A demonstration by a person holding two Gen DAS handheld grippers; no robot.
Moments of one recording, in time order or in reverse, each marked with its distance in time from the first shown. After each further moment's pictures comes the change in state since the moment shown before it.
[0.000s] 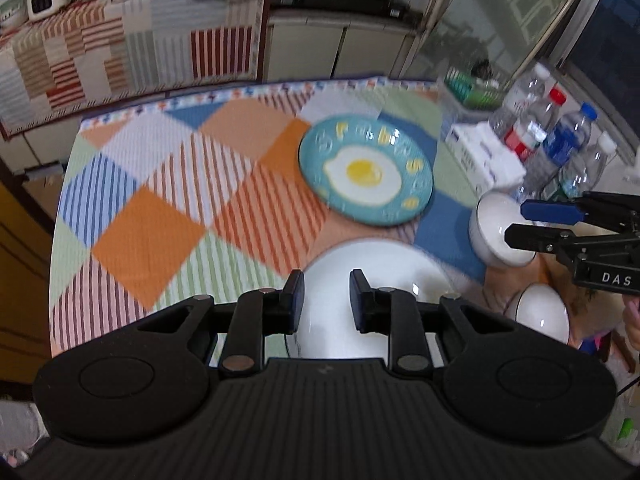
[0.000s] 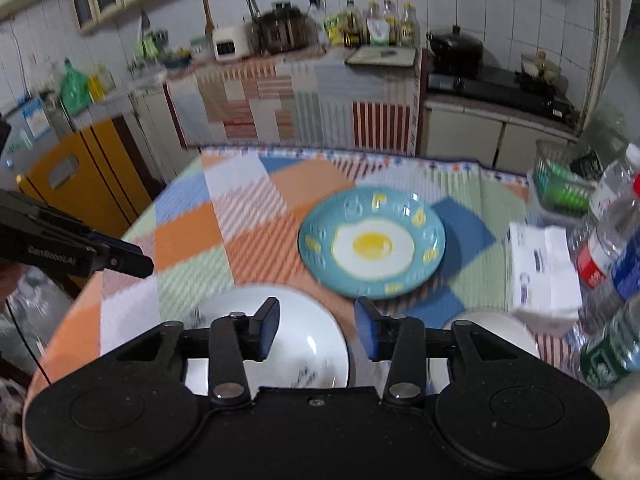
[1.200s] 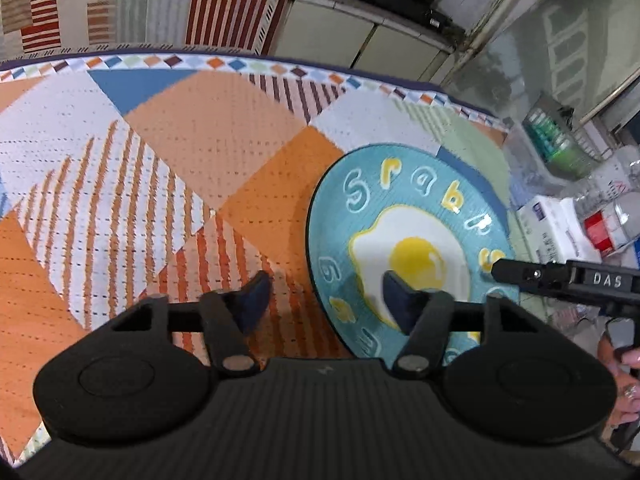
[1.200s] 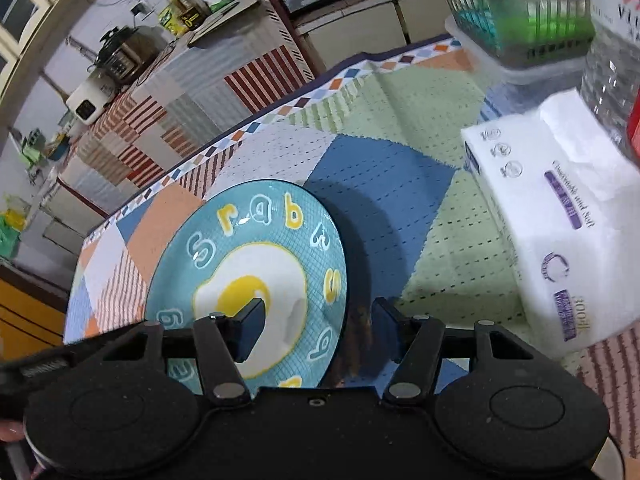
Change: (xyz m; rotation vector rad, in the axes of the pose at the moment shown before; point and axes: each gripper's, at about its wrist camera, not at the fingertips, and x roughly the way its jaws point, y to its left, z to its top) left arm 0.225 0.044 0.067 -0.198 0.013 -0.080; right arm 0.194 -0.160 0.014 0.558 0.125 -0.017
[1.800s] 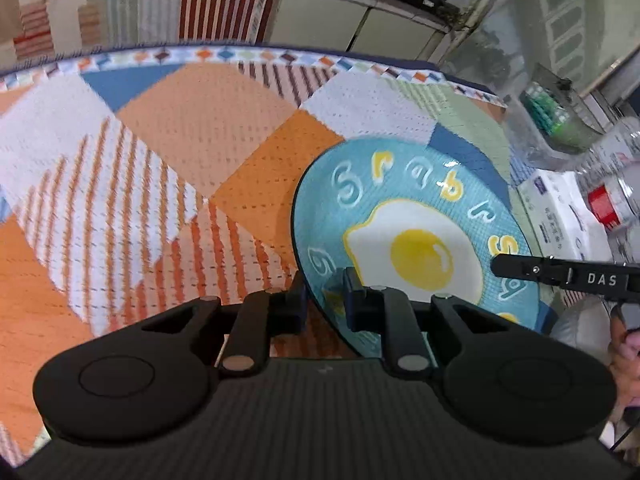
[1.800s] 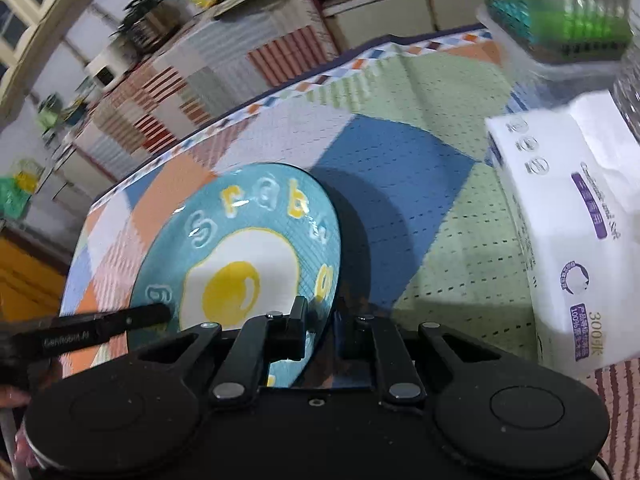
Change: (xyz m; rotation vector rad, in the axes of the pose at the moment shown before) left arm -0.008 -0.011 -0.003 0.061 0.031 0.023; right arm 0.000 0.006 -0.004 -0.139 0.054 0.039
